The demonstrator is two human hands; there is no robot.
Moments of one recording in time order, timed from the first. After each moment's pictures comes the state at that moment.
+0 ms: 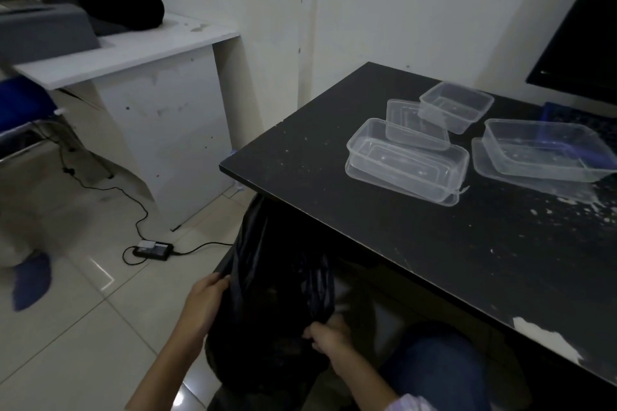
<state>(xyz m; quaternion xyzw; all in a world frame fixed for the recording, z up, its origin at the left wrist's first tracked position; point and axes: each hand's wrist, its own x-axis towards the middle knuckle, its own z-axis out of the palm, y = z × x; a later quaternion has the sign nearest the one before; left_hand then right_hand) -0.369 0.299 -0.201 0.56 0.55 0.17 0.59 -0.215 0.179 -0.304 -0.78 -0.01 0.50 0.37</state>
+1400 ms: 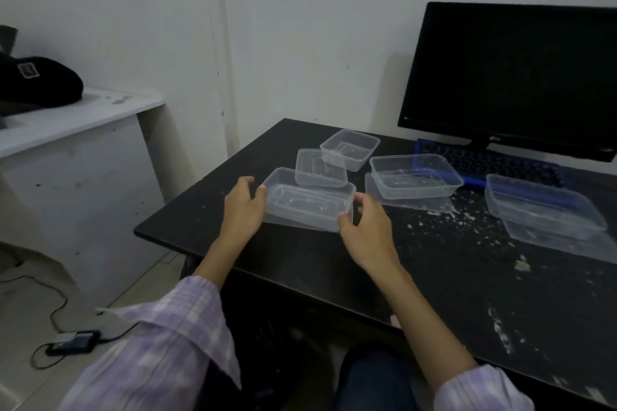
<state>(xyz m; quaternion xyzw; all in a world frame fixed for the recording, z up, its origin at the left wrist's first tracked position) -0.171 0.279 -0.054 0.79 0.34 0.30 0.42 -0.093 0.101 -0.051 -0.85 -0.26 0.02 0.46</state>
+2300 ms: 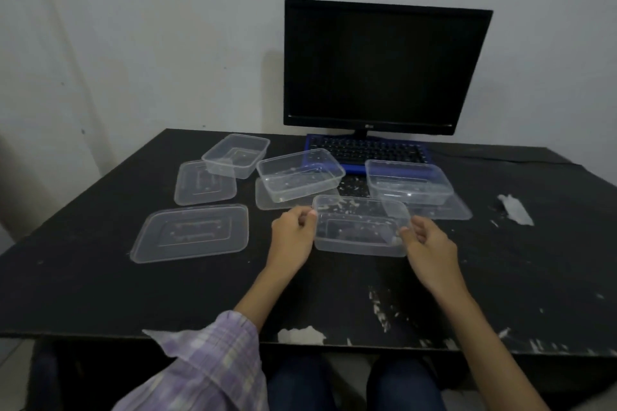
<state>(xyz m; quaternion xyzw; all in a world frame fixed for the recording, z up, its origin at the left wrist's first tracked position) -0.046 0.097 -0.071 0.82 0.13 0.19 0.53 -0.026 -0.108 -0.049 -0.86 0.00 -0.03 0.51</state>
